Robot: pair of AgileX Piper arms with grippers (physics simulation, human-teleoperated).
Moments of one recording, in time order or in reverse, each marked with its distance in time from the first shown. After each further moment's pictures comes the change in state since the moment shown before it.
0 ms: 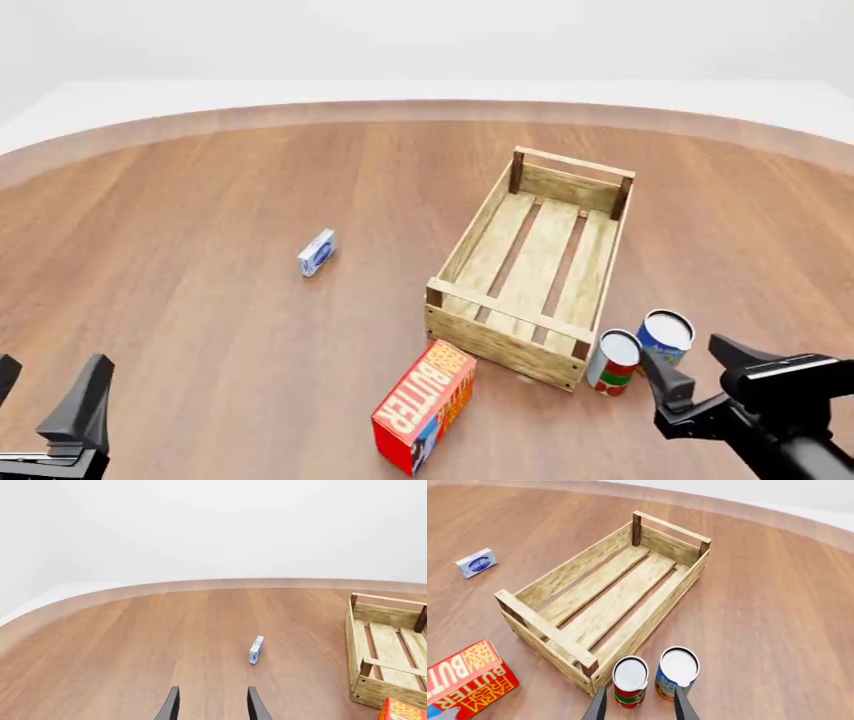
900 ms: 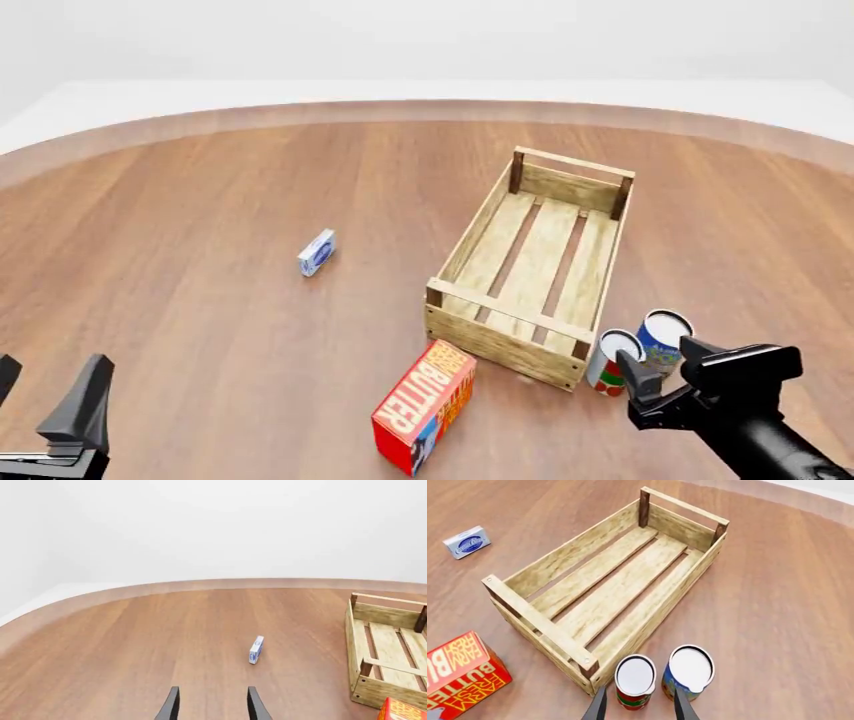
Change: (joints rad) left arm 0.000 0.000 0.000 0.000 0.000; right arm 0.021 0.328 -0.005 -0.246 -0.007
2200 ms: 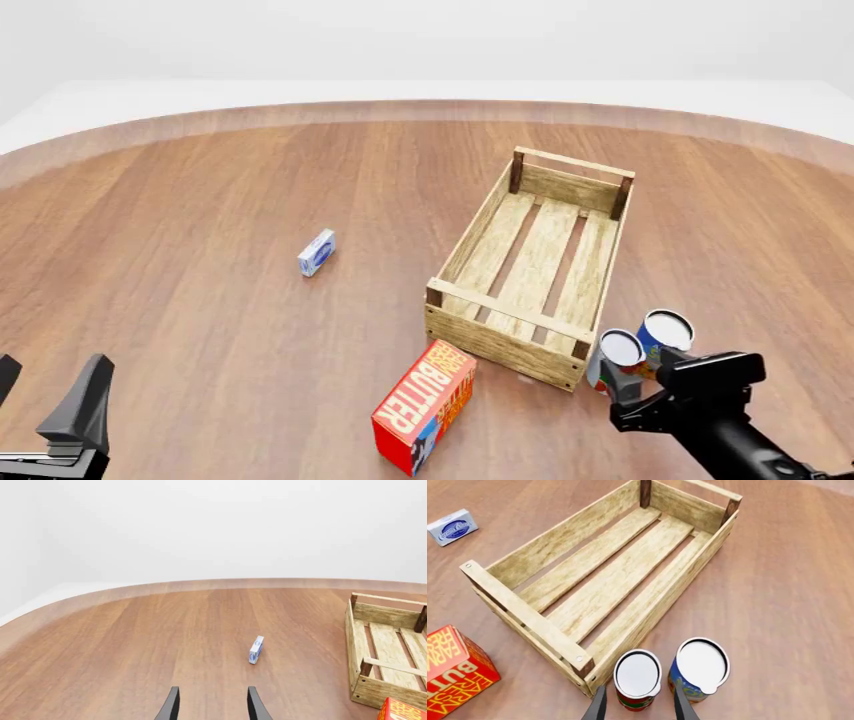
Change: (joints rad) left arm 0.000 0.000 0.000 0.000 0.000; right arm 0.004 0.350 0.017 -0.322 0.022
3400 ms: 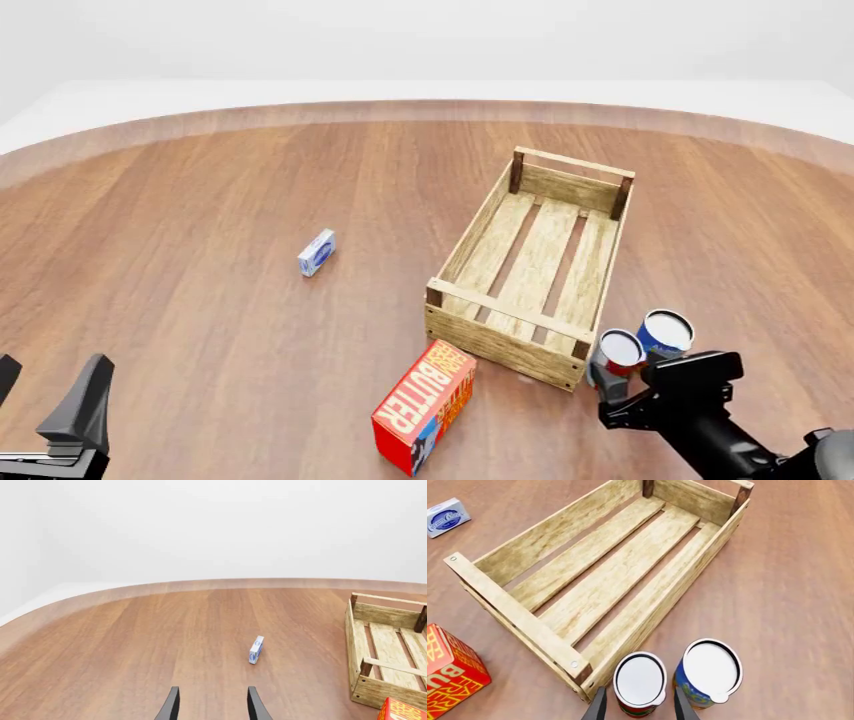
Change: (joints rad) left arm 0.000 0.000 0.000 0.000 0.000; right arm 0.007 0.182 -0.032 -0.124 0.003
